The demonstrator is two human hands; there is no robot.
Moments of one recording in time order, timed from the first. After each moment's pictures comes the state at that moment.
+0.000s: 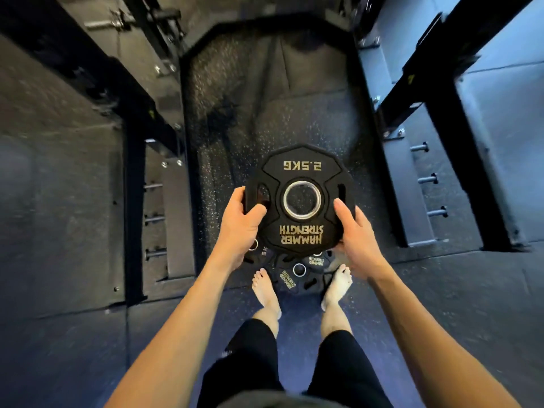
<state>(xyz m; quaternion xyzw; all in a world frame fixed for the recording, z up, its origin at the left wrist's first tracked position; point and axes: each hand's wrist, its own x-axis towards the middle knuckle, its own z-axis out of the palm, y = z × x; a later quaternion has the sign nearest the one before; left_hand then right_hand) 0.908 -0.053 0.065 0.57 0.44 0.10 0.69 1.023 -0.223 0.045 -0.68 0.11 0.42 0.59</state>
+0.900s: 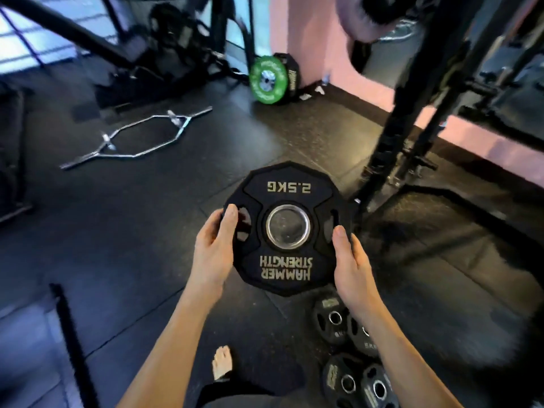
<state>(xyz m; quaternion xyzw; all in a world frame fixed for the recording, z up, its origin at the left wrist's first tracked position) 0.497 -0.195 0.287 0.32 0.59 0.57 0.47 0.697 -0.187 0.257 -0.56 -0.40 0.57 0.46</state>
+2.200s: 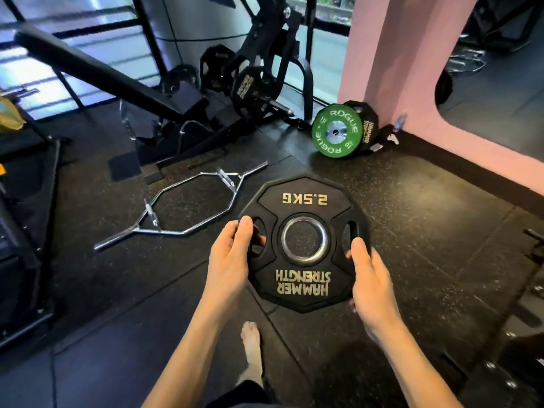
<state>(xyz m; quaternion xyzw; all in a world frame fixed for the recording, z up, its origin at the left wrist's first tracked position) -0.047 0.402 0.282 0.35 0.59 0.59 0.43 0.152 0.419 0.251 -0.58 -0.43 0.54 0.44</state>
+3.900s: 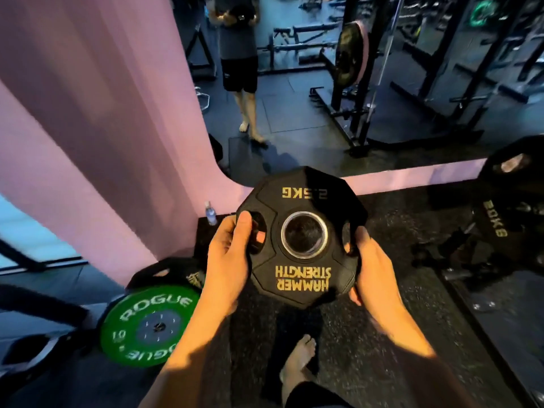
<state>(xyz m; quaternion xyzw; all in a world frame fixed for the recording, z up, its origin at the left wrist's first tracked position) 0.399 1.640 0.297 0.58 0.29 0.34 0.68 0.512 1.480 0.278 -0.70 -0.09 0.22 0.68</state>
